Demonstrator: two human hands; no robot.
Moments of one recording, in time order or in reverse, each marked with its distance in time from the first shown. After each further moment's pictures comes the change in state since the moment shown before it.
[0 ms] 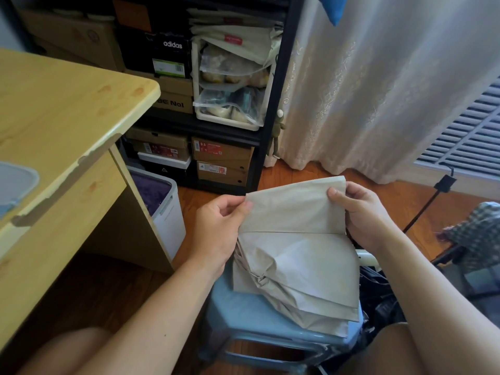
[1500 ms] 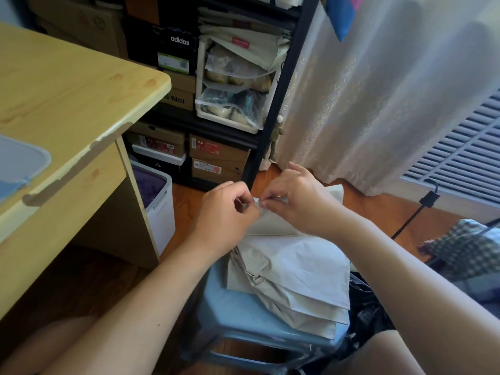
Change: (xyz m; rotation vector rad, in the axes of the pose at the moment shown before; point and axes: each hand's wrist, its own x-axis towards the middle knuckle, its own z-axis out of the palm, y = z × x) left_hand 0.007 0.022 -0.008 0.551 -0.114 0.455; right_hand -0.005 -0.048 0.092 -1.170 -0.377 -0.867
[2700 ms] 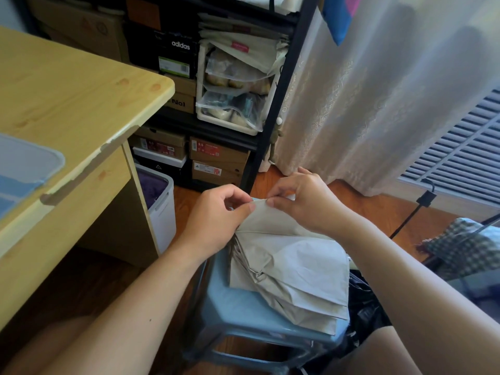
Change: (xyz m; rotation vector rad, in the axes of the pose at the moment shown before) left_hand -0.005 -0.004 -0.014 -0.188 -0.054 -0.170; right_hand -0.006 -0.010 -0.015 0.139 -0.093 0.235
